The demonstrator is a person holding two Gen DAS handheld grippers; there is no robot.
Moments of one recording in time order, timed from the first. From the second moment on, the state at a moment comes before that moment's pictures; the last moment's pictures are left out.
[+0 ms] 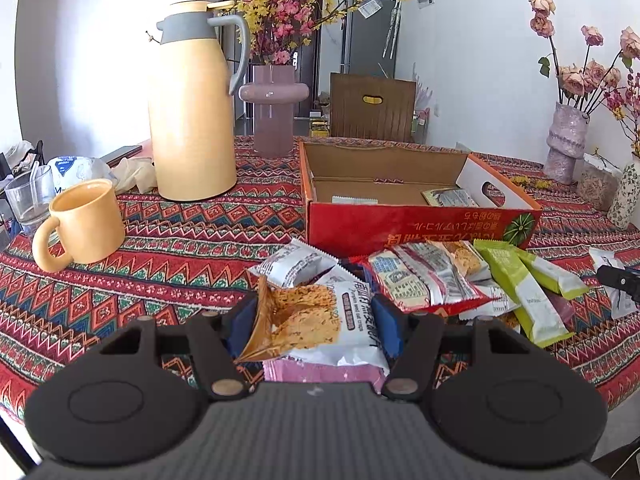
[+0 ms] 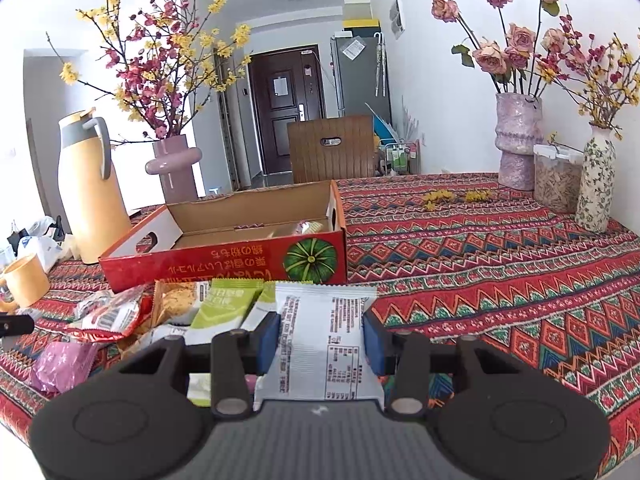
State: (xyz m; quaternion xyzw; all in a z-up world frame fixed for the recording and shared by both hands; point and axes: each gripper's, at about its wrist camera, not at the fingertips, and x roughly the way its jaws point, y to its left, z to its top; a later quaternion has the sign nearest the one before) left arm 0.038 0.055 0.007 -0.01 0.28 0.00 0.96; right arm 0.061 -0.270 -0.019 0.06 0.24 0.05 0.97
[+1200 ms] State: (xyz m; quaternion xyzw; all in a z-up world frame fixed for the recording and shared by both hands) left arm 0.218 -0.001 0.052 0.02 0.28 0.01 0.96; right arm 0.236 -0.231 0.023 0.00 0.26 0.09 0.96
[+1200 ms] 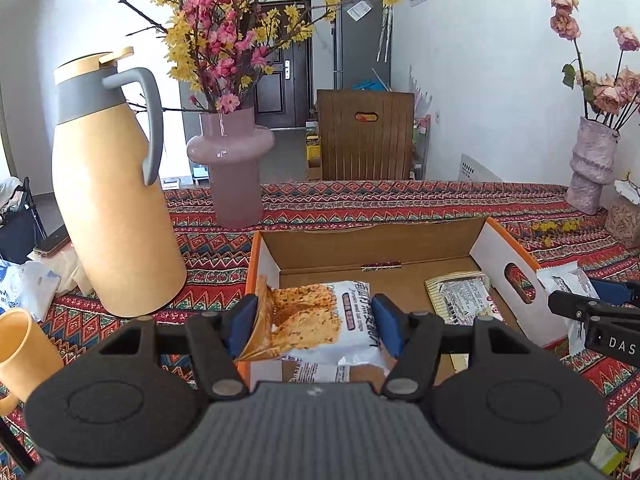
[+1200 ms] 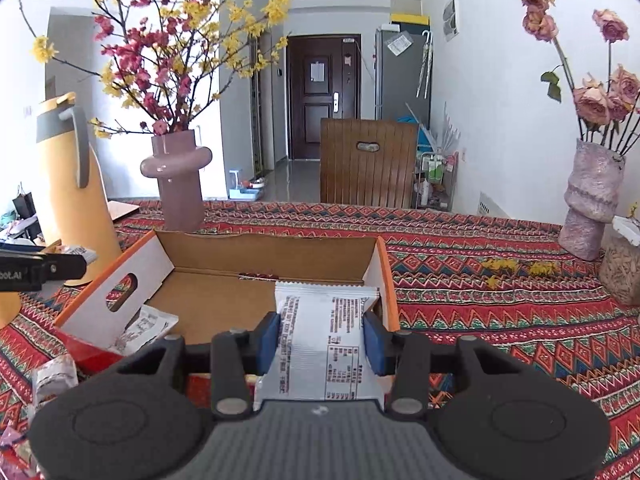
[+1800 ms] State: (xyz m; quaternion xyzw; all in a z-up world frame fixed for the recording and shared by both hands) left arm 0.266 -0.004 0.011 0.03 0.35 0.03 0.94; right arm 0.290 -0.215 -0.002 -0.02 0.33 0.09 0.94
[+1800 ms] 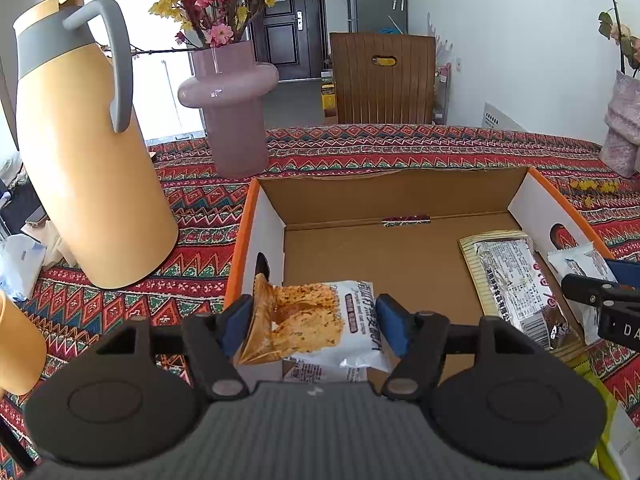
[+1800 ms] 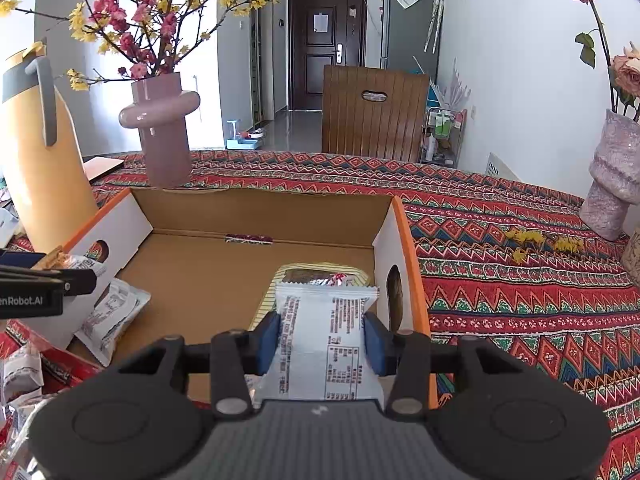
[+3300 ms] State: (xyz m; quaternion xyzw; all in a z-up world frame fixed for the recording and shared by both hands) left arm 0.119 0.023 0.027 -0.04 0.24 0.01 0.97; right arm 0.118 -0.237 0.019 0.03 0.19 0.11 0.97
